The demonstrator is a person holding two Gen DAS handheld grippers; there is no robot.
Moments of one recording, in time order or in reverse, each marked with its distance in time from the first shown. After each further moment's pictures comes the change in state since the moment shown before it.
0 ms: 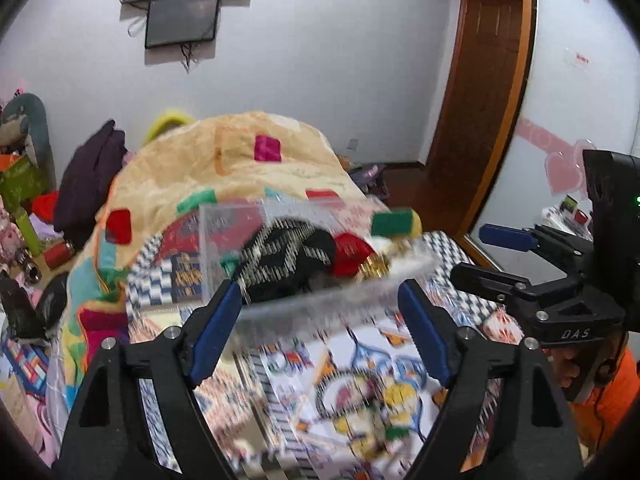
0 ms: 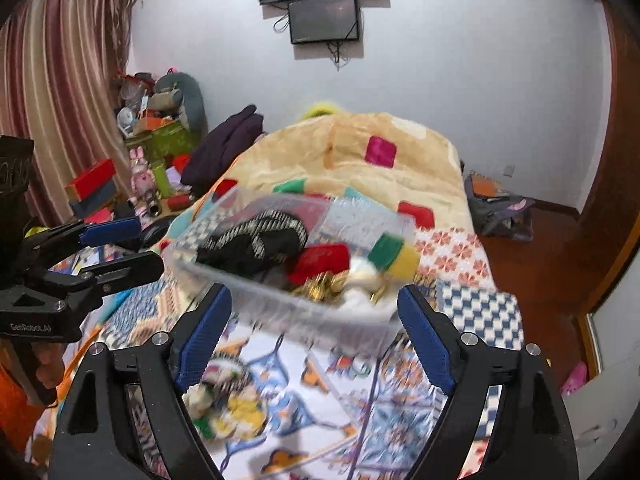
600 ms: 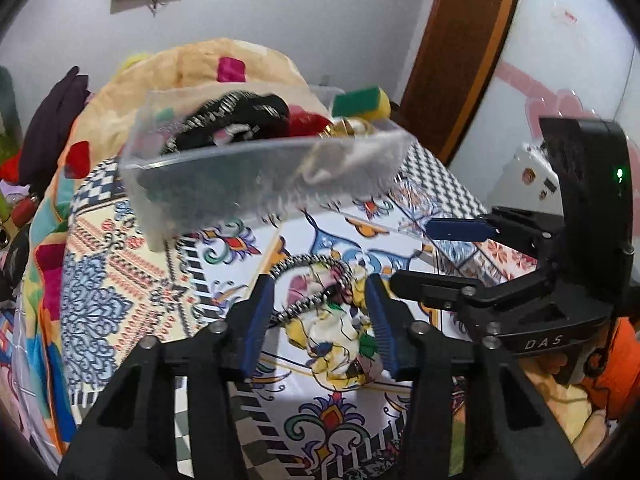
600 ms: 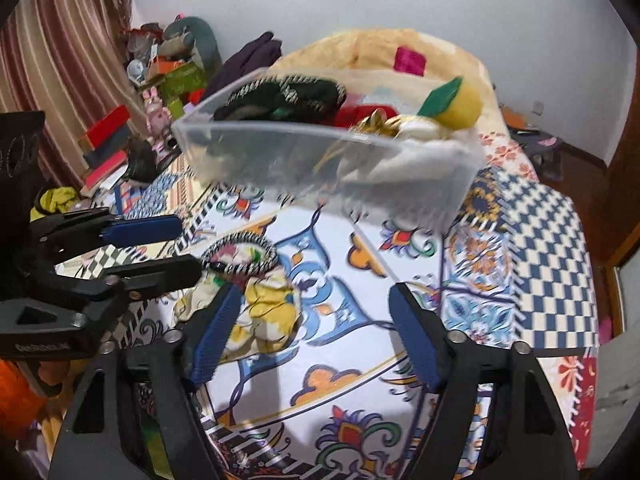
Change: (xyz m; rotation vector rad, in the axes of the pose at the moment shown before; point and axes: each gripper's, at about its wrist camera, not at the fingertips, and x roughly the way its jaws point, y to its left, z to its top) left arm 0.041 -0.022 -0.075 0.035 0.203 -0.094; right arm 0.043 0.014 -0.075 0.026 0.229 0.103
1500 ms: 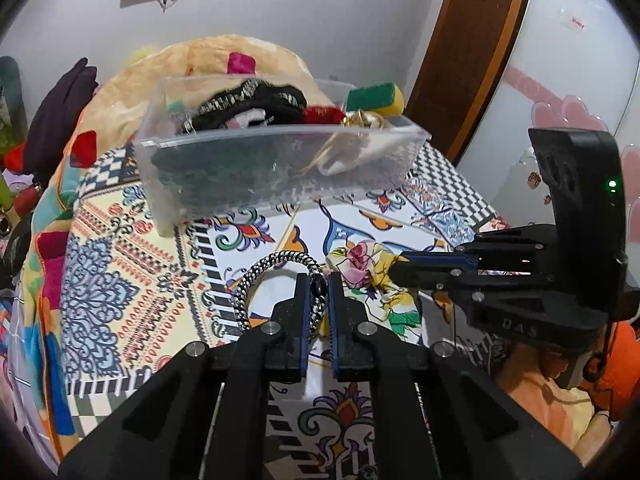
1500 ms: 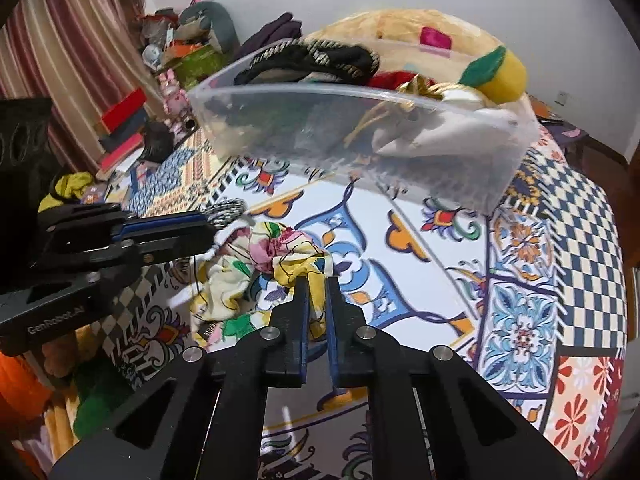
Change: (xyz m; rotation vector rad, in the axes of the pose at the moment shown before) left arm -0.009 0.012 -0.008 -0.038 -0.027 0.020; right arm 0.013 0.007 -0.004 -0.008 0.041 0.066
